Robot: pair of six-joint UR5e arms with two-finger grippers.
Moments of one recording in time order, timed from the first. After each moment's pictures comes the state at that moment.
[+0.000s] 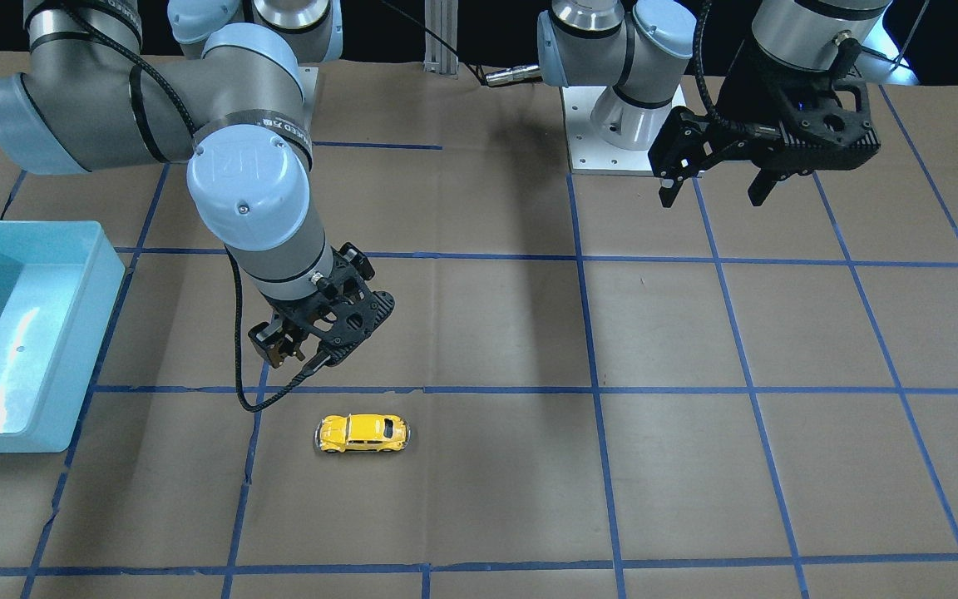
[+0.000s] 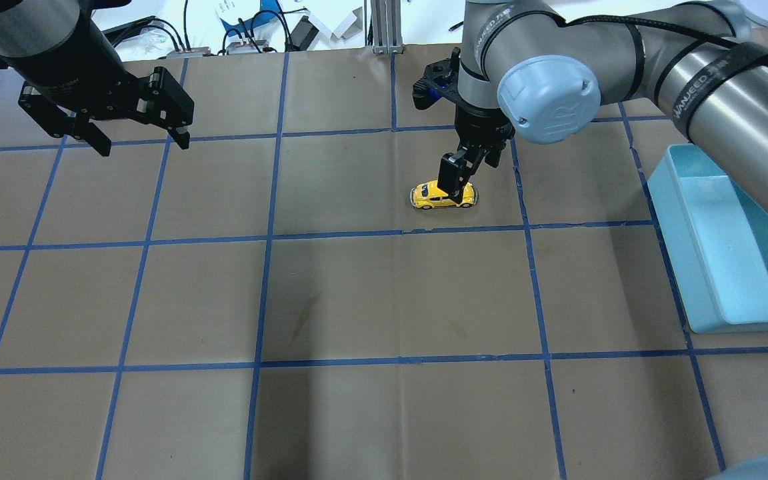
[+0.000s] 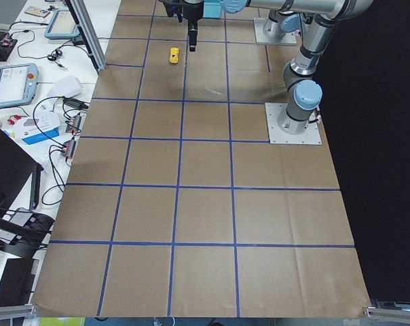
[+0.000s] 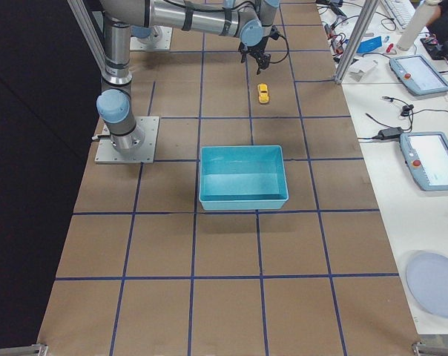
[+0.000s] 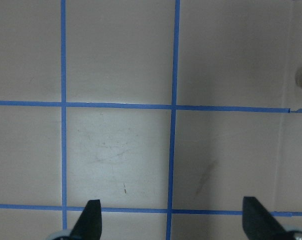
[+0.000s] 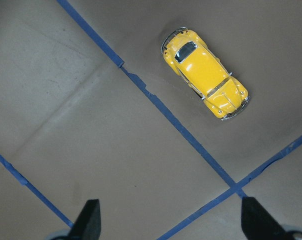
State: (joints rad) left arm -1.51 -1.55 -1.51 -1.62 1.57 0.02; right arm 1.76 -1.23 1.52 -1.73 -1.54 -0.70
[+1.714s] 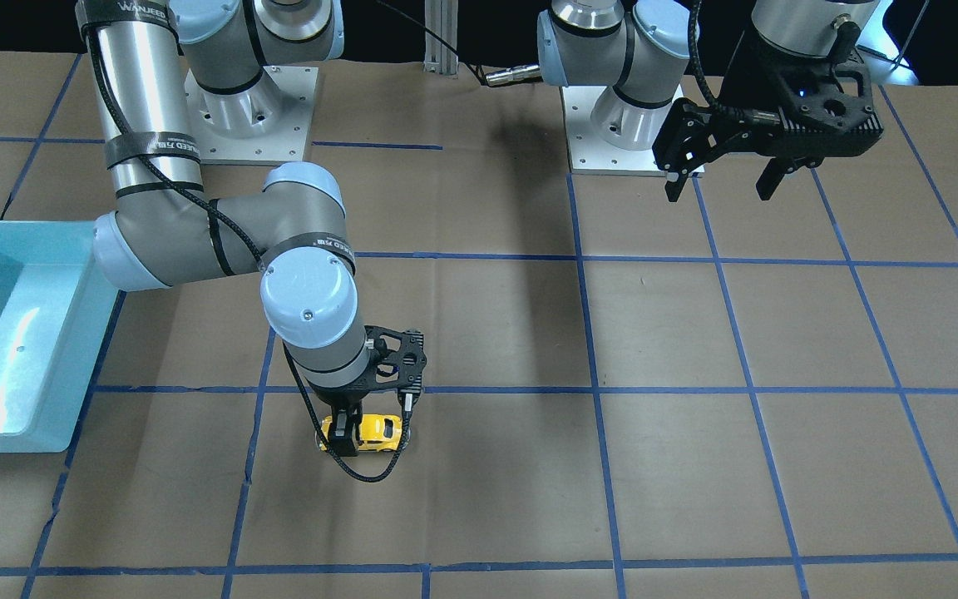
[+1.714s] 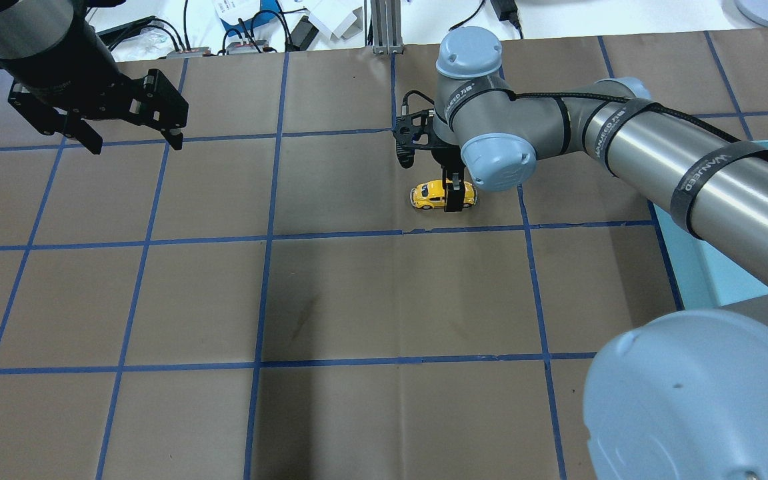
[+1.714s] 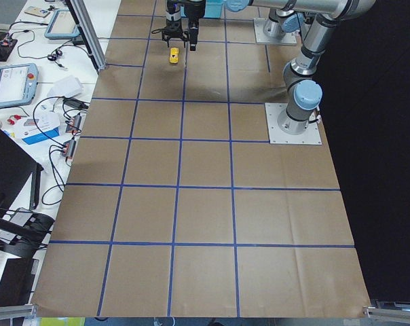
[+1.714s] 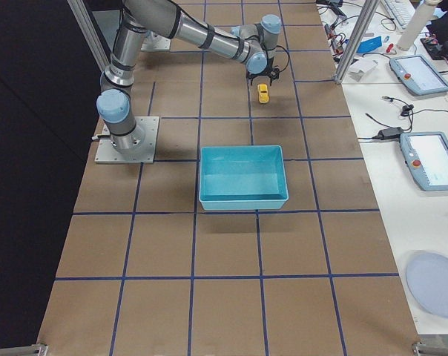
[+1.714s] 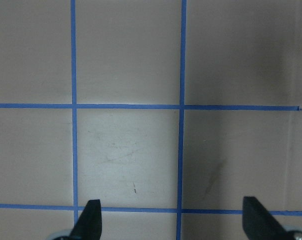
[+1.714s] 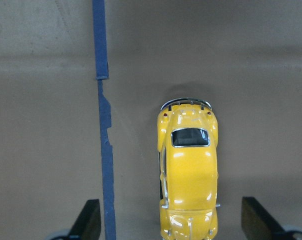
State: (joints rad) left arm -1.51 -1.53 -1.51 -1.60 1.60 0.03; right arm 1.79 -1.04 1.58 -2.13 -1.56 -1.35
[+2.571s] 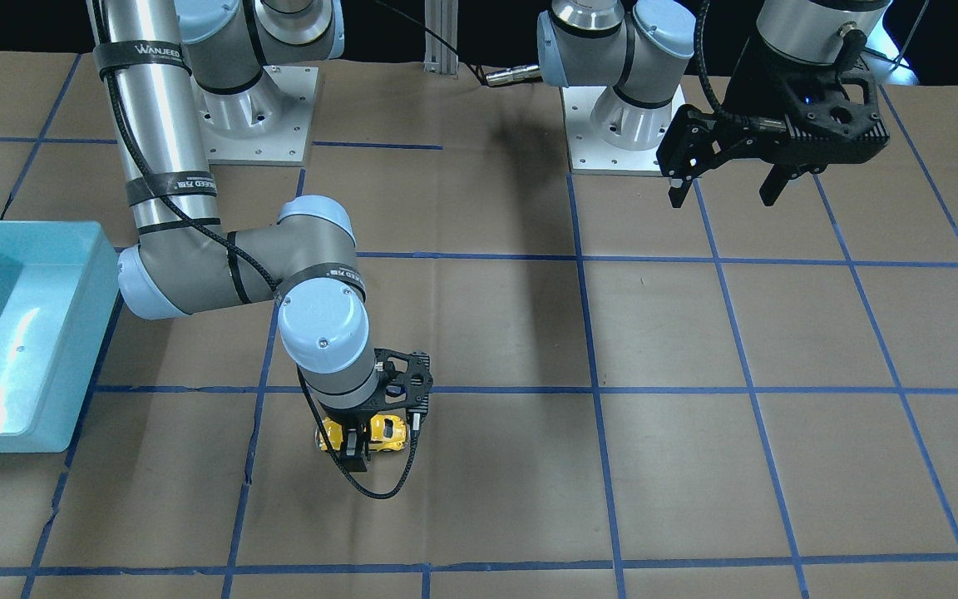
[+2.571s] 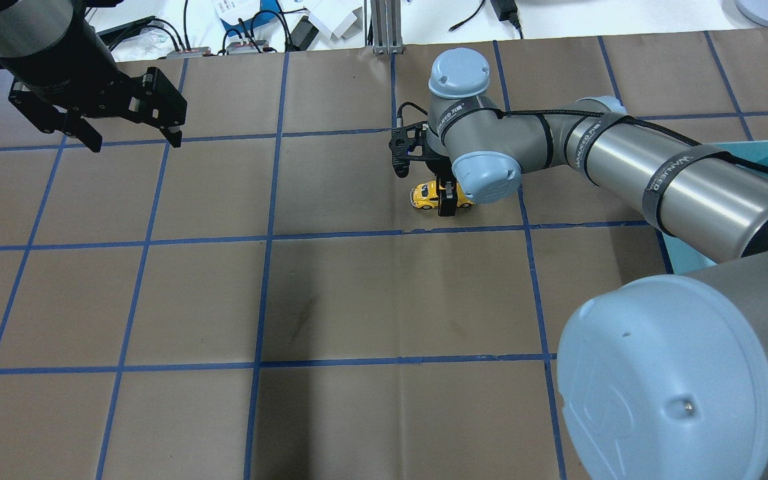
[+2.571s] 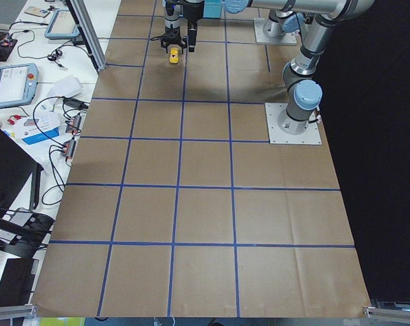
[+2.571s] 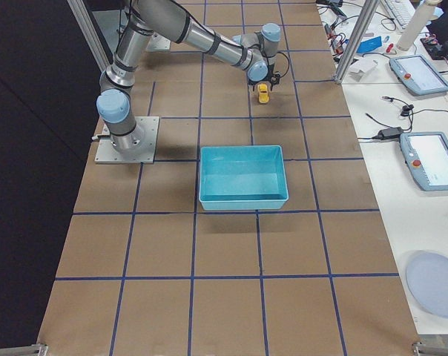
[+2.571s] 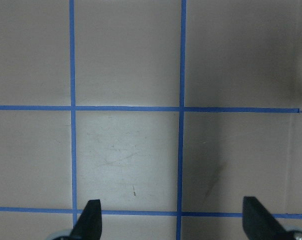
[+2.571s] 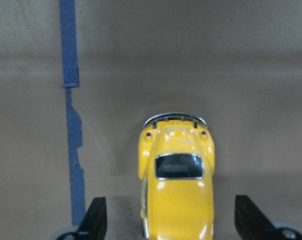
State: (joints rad) left arm -1.51 -1.53 -1.52 -1.59 1.60 0.04; right arm 1.79 -0.97 1.59 -2.21 -1.56 -1.35
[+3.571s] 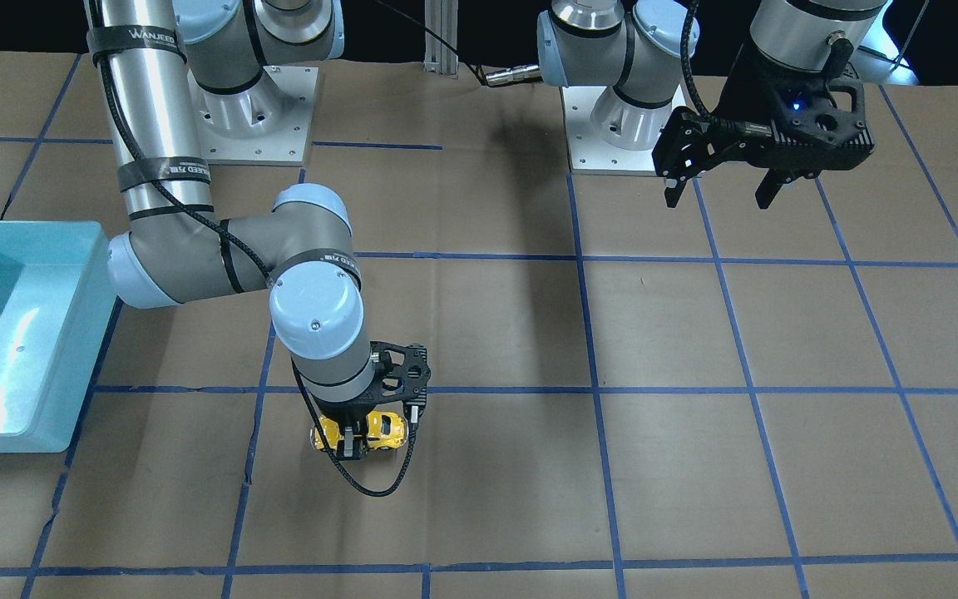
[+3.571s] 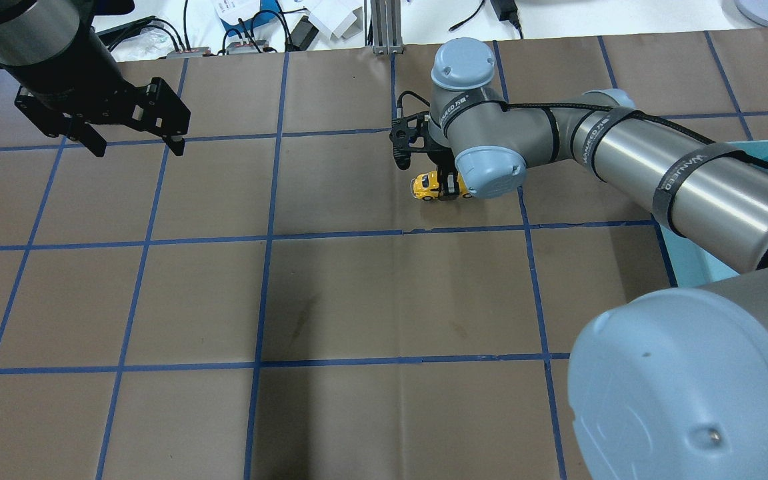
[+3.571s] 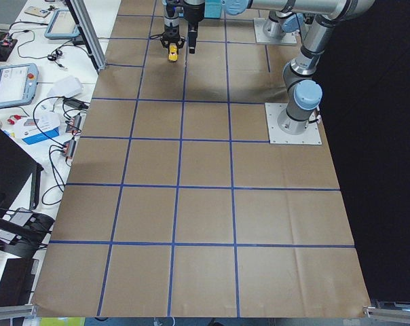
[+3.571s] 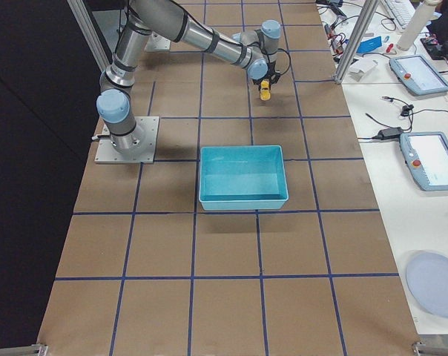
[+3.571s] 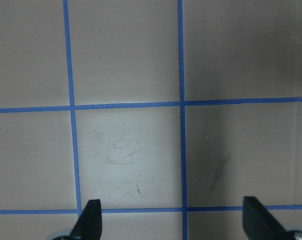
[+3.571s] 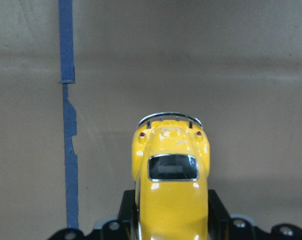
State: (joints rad) left arm -1.51 -1.53 -1.53 -1.59 1.60 0.08; right arm 1.79 -1.02 1.58 -2.21 -1.56 -1.38
